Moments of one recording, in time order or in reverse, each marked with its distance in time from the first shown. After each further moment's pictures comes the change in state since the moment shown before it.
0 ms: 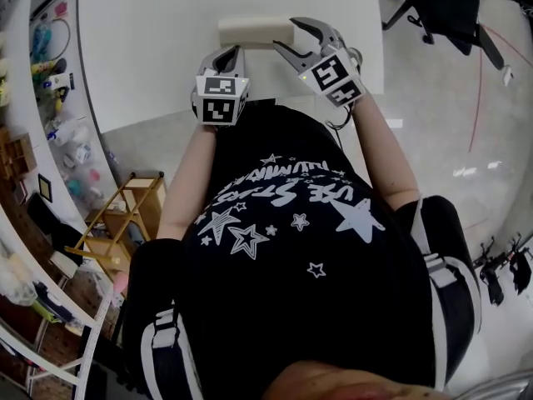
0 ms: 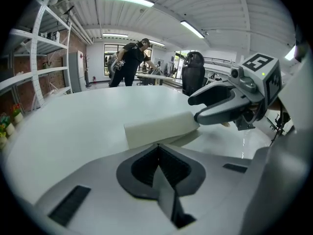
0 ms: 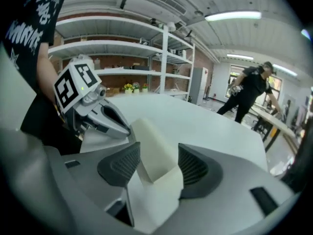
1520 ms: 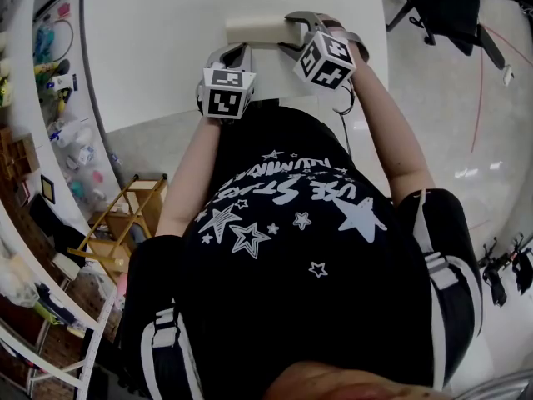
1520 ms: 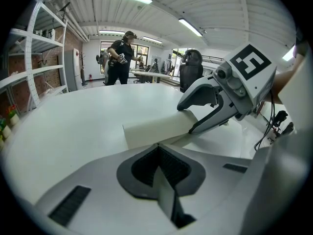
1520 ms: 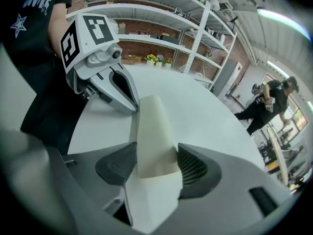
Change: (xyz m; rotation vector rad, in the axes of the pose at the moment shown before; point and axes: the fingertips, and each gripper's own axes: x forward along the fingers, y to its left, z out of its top) left arm 0.004 0.000 0.000 0.012 0.030 -0.040; right arm 0.032 0.006 -0.026 -0.354 0.304 0.121
